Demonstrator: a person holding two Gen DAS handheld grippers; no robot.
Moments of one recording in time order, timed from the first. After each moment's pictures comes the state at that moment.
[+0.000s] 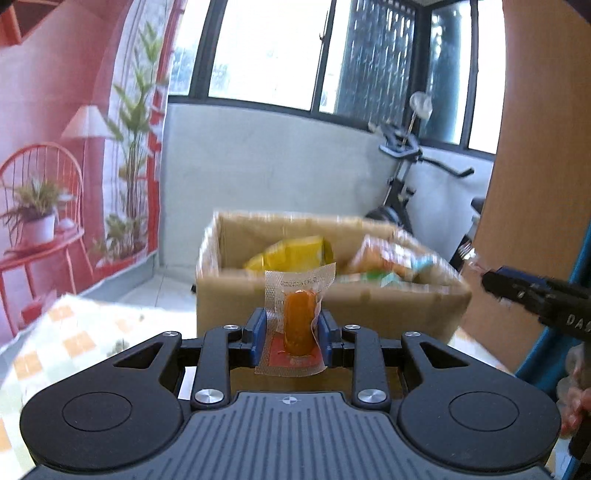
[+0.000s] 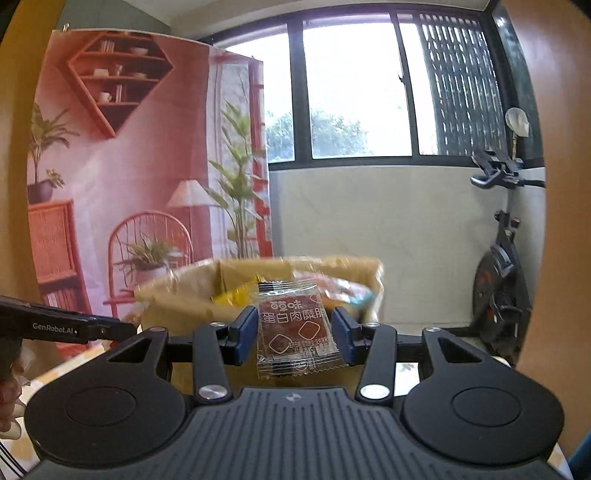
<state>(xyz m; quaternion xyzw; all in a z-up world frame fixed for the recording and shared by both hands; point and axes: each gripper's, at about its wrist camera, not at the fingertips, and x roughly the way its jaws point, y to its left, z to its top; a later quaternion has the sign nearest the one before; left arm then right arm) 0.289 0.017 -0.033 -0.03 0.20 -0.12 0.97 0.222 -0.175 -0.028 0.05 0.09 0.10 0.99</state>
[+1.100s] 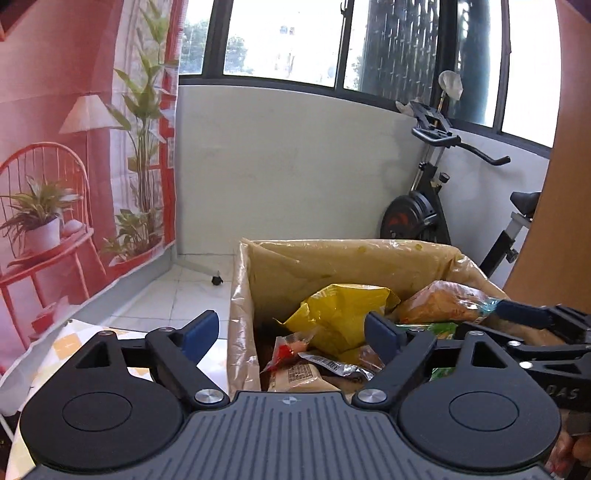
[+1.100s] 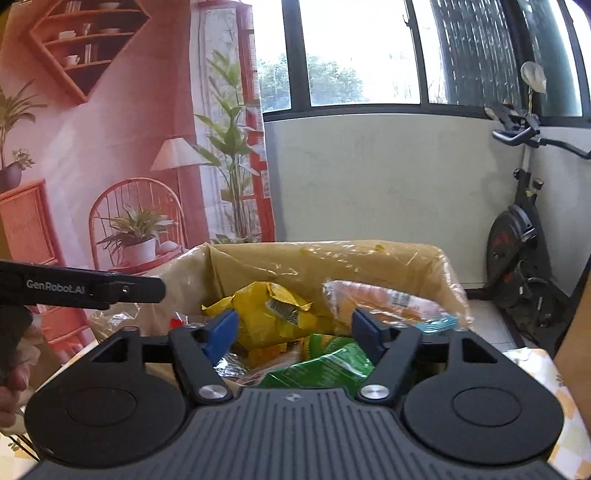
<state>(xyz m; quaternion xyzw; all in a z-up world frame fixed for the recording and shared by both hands) 0.390 0.034 -0.007 -0.01 0.25 -0.09 0.96 0.358 -0.130 -0.019 0.05 0.18 0.09 0.98</state>
